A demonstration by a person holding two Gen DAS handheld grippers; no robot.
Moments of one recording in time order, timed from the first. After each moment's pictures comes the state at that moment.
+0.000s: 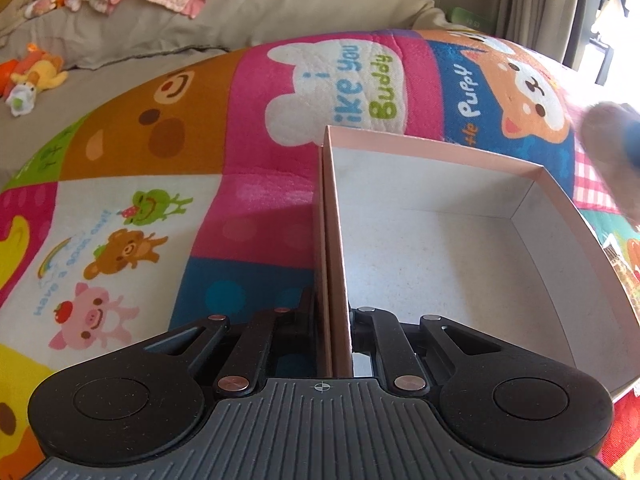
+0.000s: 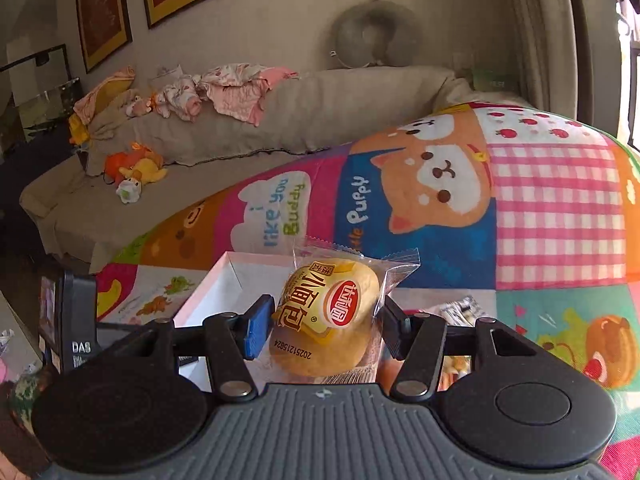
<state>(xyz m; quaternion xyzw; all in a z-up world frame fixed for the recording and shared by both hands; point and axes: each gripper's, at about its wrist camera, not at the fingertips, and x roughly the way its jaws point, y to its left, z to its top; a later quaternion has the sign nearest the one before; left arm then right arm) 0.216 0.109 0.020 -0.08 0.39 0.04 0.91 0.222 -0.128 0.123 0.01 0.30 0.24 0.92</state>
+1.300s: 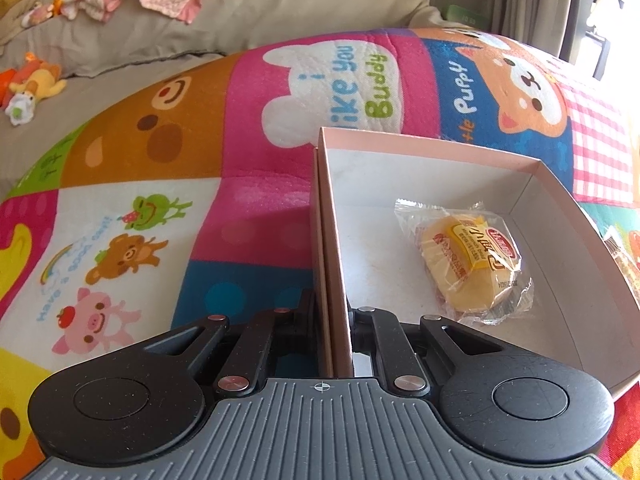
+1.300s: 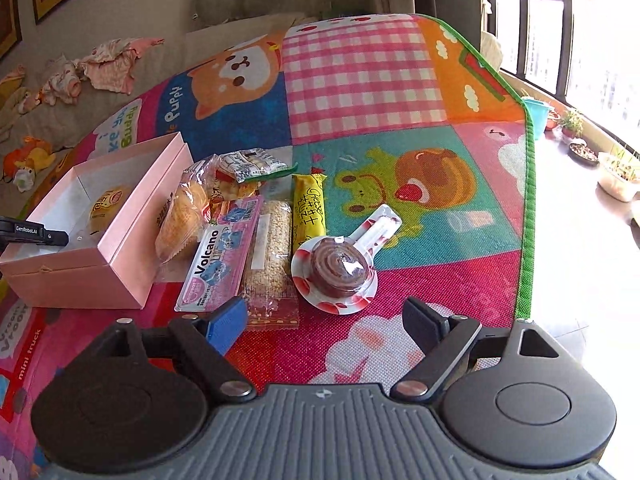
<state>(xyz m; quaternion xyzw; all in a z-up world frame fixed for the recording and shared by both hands) 0.215 0.105 0.022 -0.07 0.39 0.03 0.92 0.146 -0.280 0.031 0.03 0.36 0.06 0.93</state>
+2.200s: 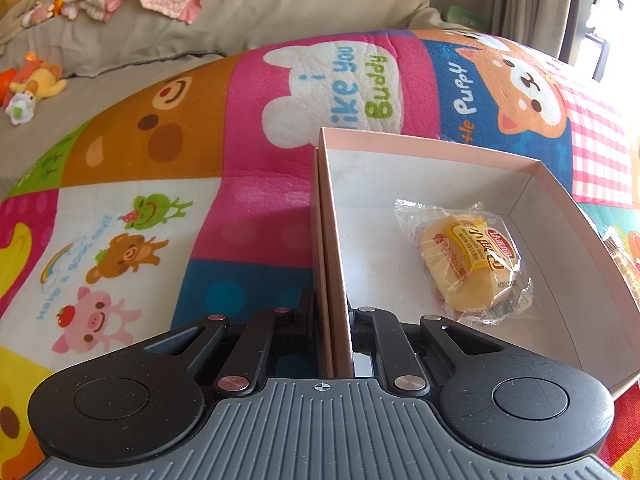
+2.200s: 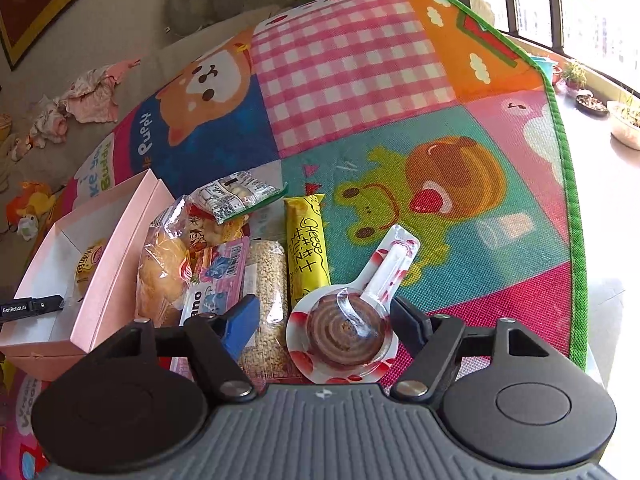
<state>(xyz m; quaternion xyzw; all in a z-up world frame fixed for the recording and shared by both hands) 0.215 0.105 0.022 -0.07 0.39 0.03 0.92 0.209 -0.286 0.022 0.11 0.38 0.07 0.91</state>
